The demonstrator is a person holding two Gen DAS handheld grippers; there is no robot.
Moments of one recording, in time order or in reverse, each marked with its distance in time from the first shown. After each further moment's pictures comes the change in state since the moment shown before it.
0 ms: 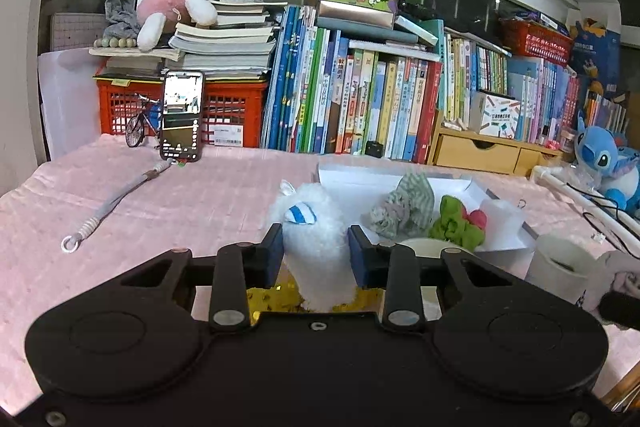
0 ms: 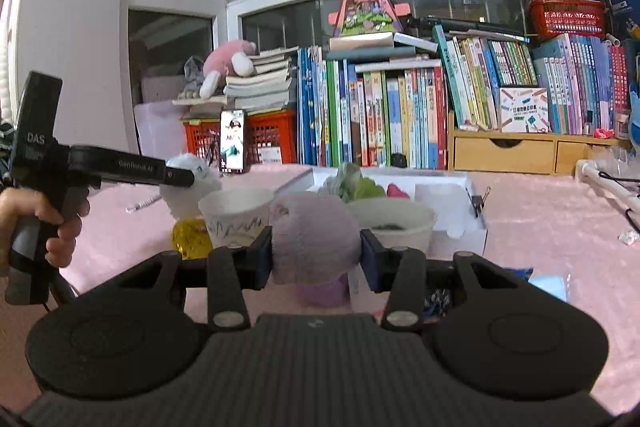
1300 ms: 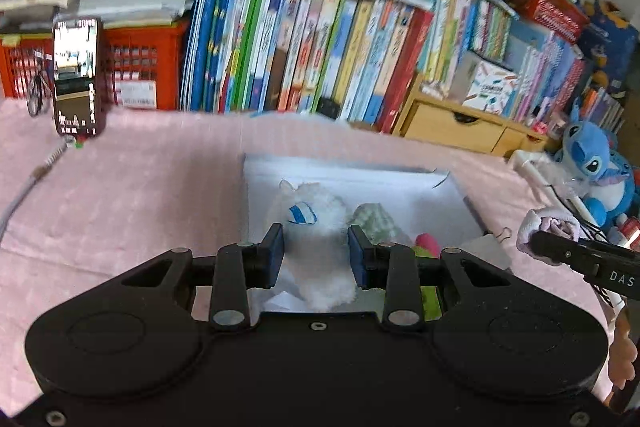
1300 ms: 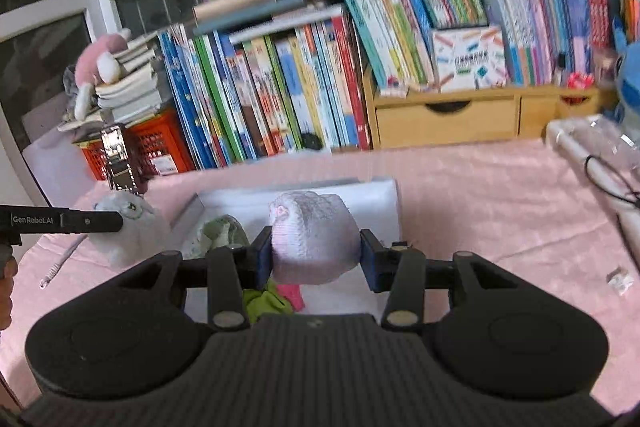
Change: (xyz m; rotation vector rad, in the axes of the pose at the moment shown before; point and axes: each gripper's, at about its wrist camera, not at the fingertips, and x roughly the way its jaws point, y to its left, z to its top) left arm 0.172 -0.028 0.099 -0.067 0.331 -0.147; right arm 0.149 -0.132 0.092 0.209 0.264 -0.142
